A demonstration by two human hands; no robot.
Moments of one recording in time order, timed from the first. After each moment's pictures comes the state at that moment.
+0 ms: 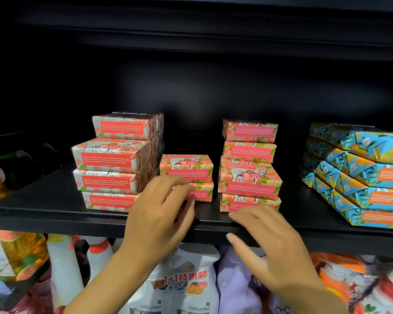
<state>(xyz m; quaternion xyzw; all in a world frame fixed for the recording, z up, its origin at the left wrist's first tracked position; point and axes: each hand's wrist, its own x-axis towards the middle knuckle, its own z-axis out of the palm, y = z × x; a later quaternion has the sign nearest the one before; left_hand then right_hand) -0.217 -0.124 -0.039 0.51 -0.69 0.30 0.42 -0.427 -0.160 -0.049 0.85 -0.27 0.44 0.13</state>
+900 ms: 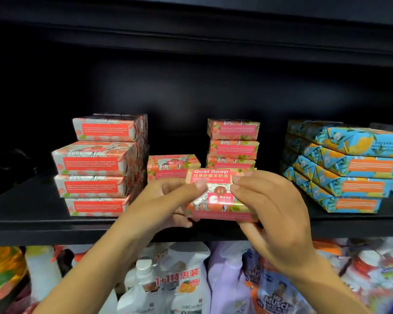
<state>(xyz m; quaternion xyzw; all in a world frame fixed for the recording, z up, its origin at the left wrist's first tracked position) -0.231 -0.120 0.003 0.45 -0.55 -0.47 0.52 -0.431 -0.157 -0.016 0.80 -0.17 0.52 0.26</state>
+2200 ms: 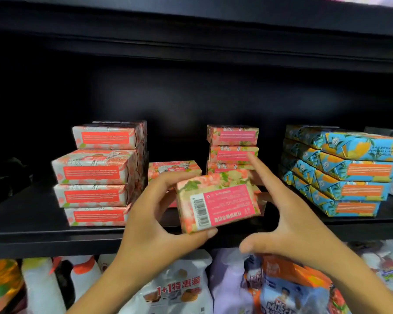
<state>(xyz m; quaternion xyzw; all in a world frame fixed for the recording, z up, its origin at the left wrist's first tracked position) -0.232 -0.099 -0.010 0.33 -0.69 -0.13 0.62 -0.444 -0.149 0.011 0.85 -0.28 0.39 -0.20</state>
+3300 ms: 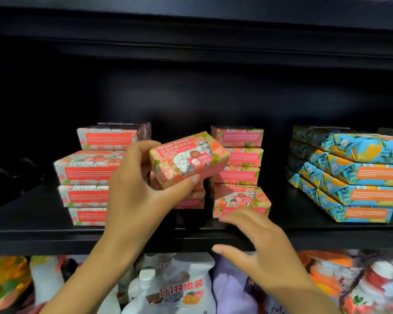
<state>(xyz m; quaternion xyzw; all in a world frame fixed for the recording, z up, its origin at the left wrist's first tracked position) -0.221 -0.115 0.018 0.46 -0.60 0.02 0.66 -0.420 -0.155 -0.041 0.85 -0.33 0.41 -0.05</state>
